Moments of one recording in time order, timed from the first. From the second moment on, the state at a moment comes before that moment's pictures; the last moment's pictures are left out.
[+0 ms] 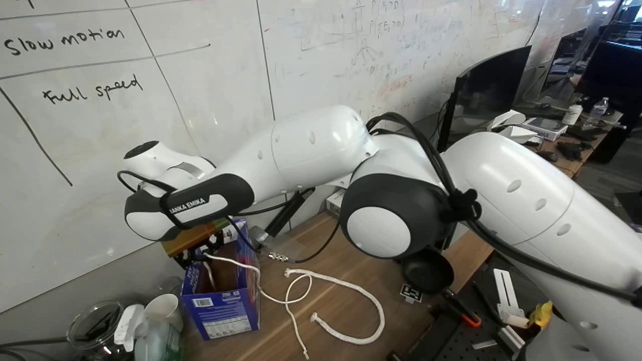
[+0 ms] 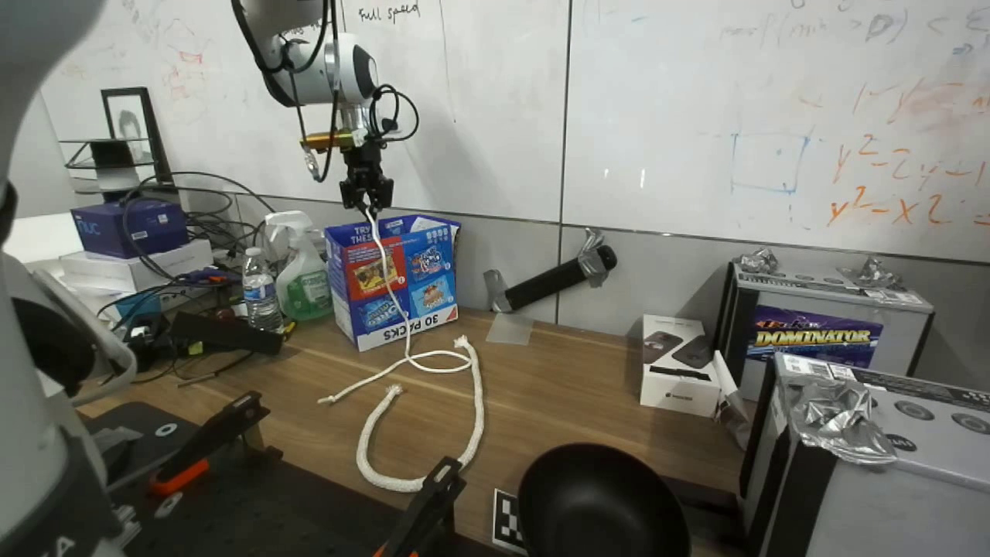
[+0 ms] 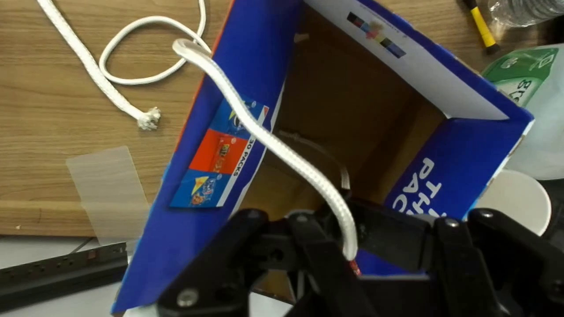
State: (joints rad) arm 0.45 1.00 0.10 -0.98 -0.17 1.90 0.57
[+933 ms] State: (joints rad) arm 0.44 1.04 0.10 -0.89 -0.17 1.81 0.56
